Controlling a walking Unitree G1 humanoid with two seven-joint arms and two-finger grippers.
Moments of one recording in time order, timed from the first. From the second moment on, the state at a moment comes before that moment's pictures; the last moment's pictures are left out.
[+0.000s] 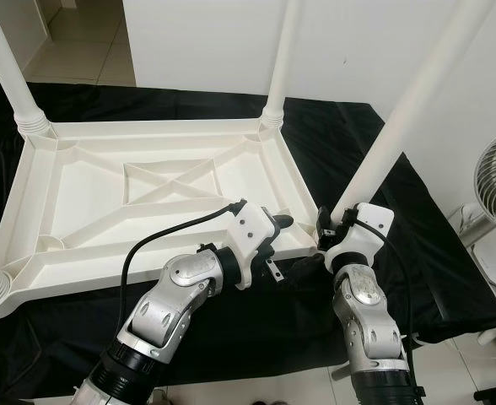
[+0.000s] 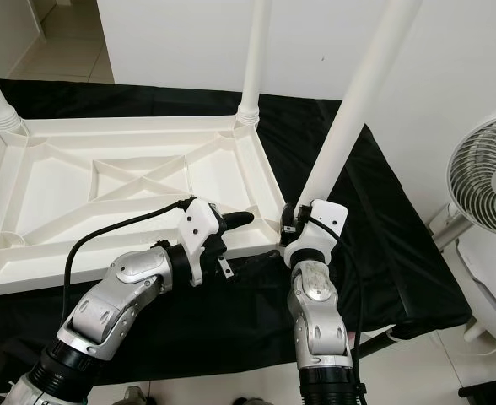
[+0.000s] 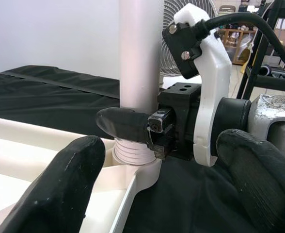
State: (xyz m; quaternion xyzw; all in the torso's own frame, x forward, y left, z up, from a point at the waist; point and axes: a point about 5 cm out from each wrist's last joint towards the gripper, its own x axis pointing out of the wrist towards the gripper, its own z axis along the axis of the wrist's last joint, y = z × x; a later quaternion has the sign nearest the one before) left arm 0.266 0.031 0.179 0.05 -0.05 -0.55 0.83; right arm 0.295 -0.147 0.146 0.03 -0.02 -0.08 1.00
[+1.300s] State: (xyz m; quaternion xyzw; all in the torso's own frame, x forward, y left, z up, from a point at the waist) left arm 0.266 0.030 0.179 0.05 -0.05 -0.55 0.83; right arm 0.315 -0.174 0.155 -0.08 -0.03 0.31 0.95
